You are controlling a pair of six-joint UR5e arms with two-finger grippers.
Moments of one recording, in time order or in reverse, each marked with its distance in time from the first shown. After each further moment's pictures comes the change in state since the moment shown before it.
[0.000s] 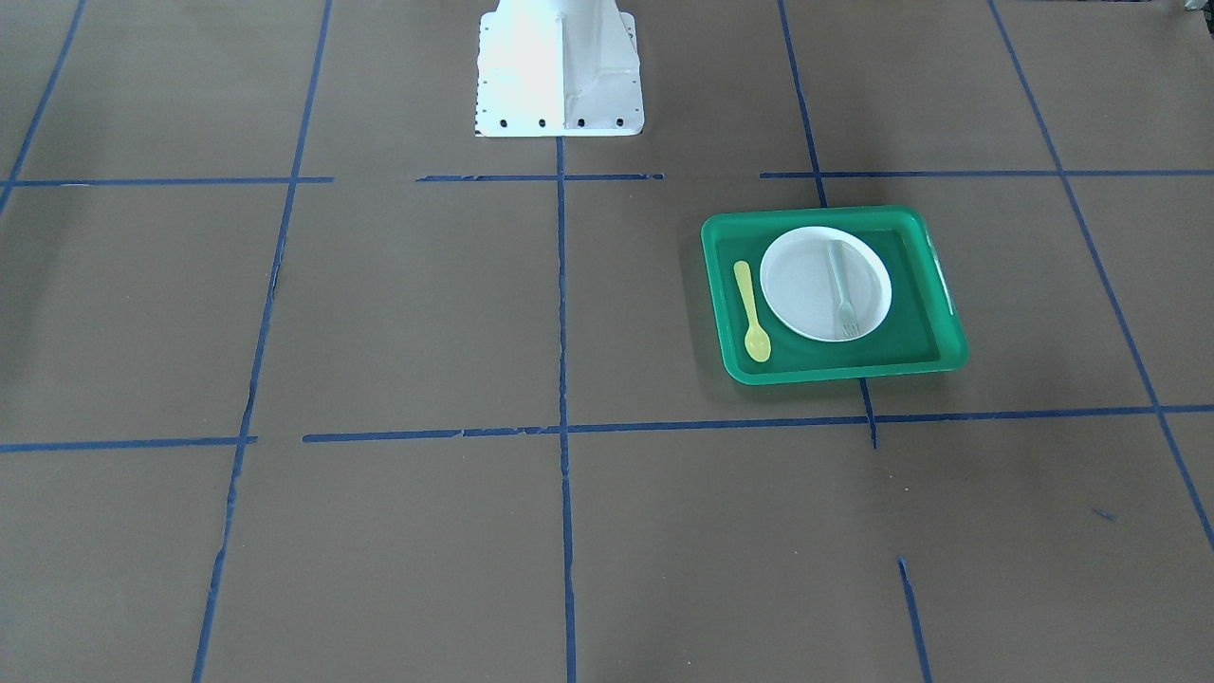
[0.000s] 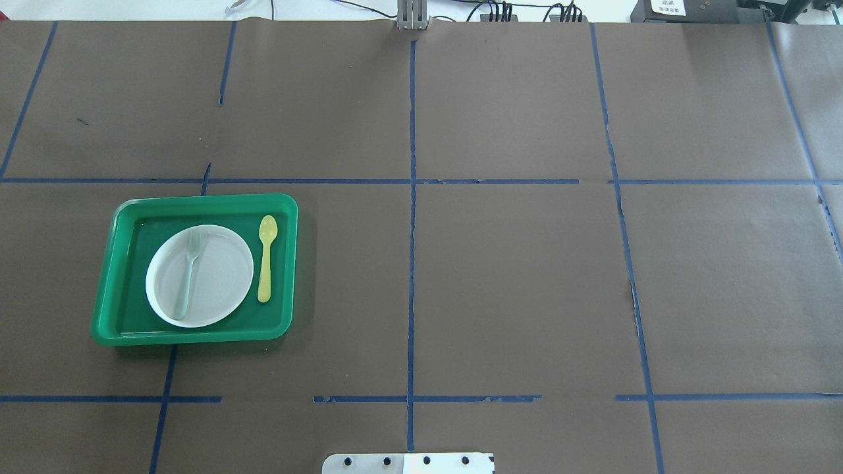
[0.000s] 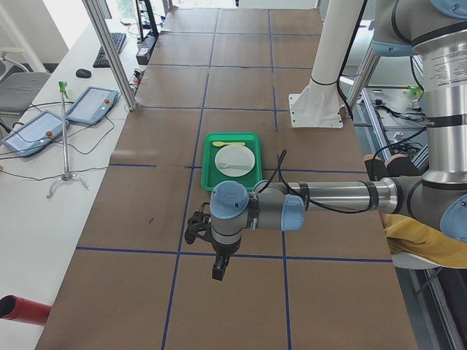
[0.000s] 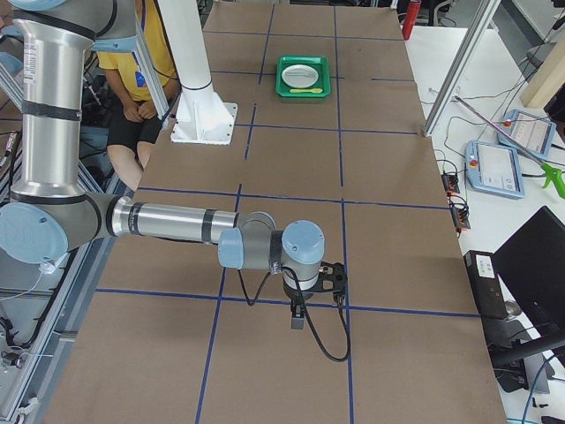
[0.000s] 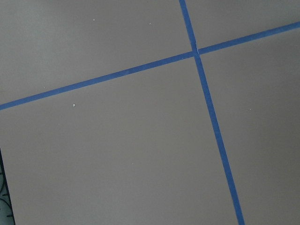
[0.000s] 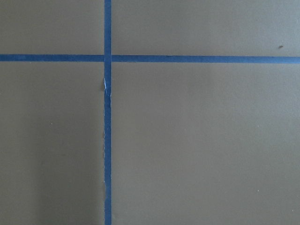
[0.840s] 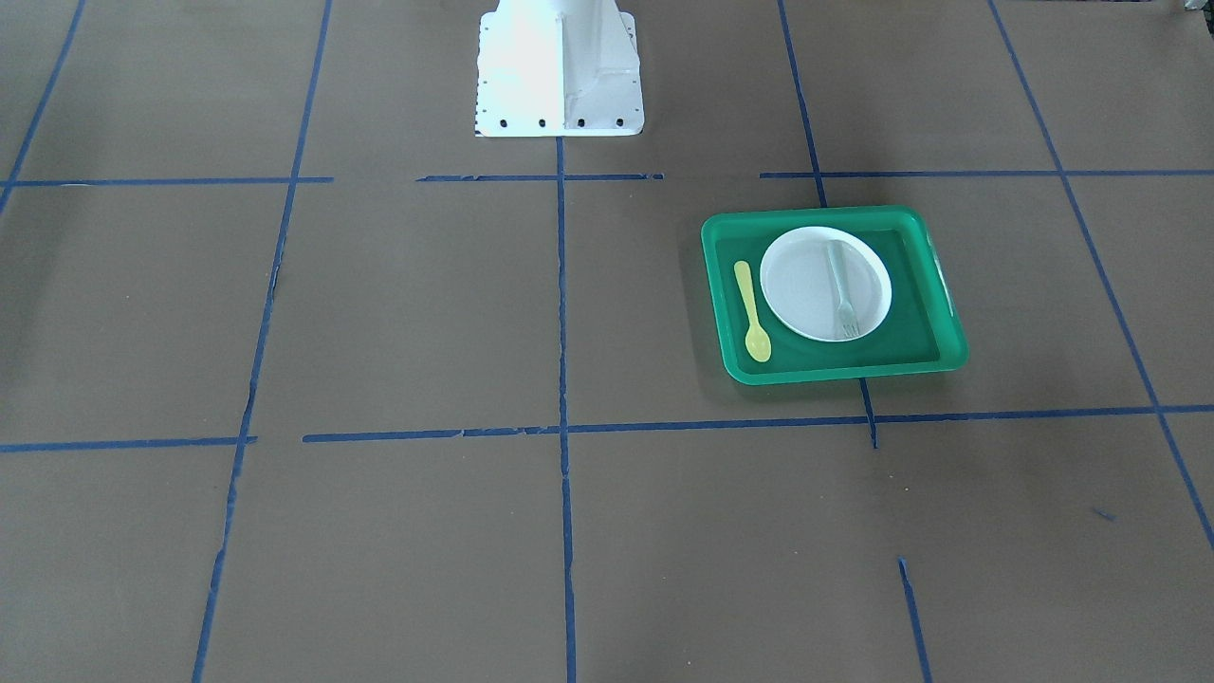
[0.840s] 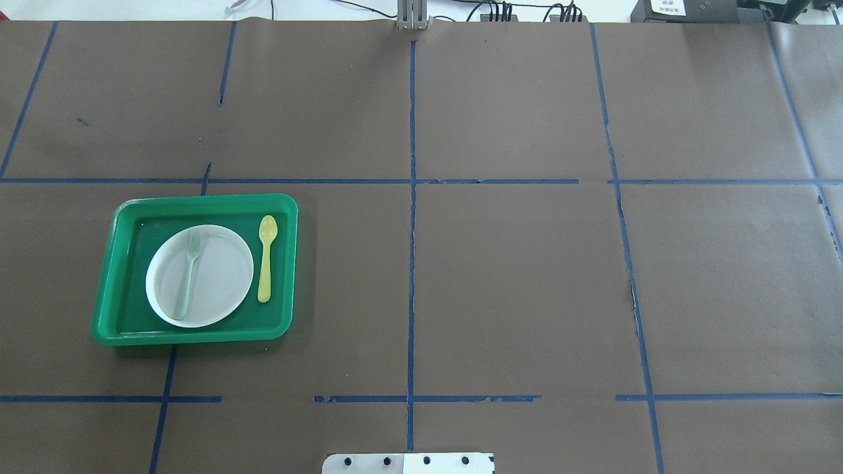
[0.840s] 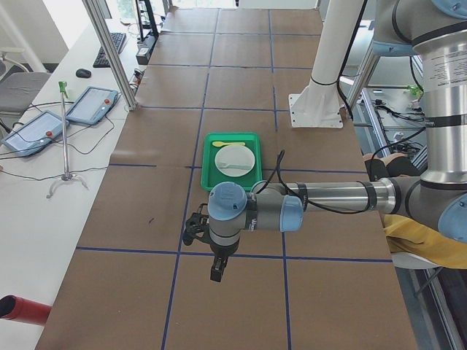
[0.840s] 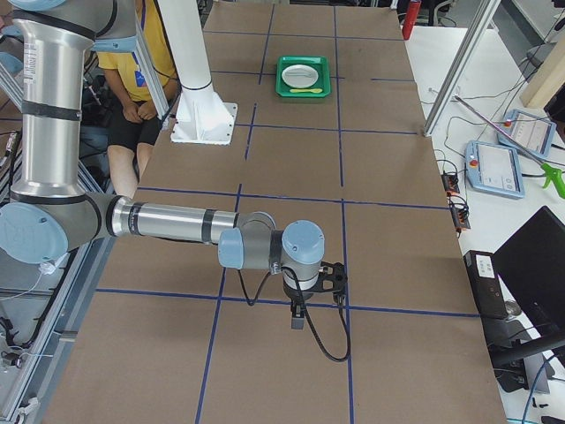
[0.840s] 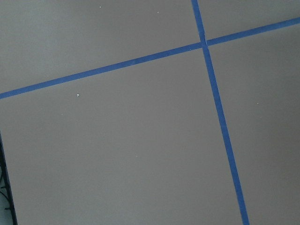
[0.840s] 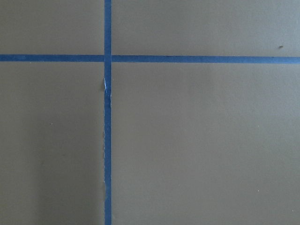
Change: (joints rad) left arm -0.009 -0.017 0.007 -0.001 -0.002 0.001; right arm 0.000 0.000 0.000 0.001 0.000 0.000
